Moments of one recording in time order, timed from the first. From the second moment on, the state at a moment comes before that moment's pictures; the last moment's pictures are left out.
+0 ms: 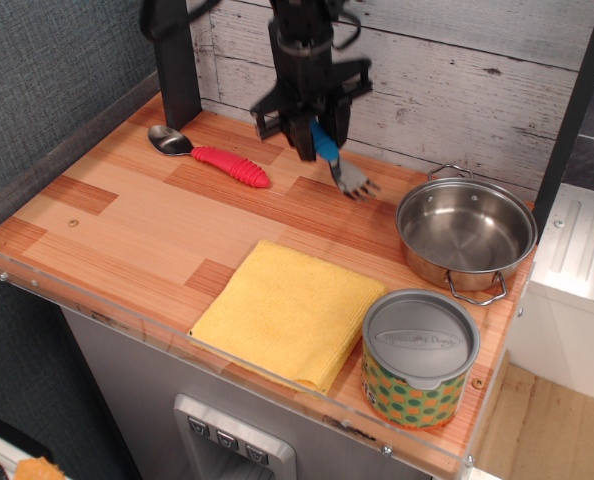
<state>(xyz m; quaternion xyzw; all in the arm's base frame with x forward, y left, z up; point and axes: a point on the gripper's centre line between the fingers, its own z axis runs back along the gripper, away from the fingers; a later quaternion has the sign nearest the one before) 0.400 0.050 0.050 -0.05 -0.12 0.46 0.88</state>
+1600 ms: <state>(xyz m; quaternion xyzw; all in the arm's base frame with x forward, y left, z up) 0.249 0.158 0.042 0.00 -0.06 0.60 0.80</state>
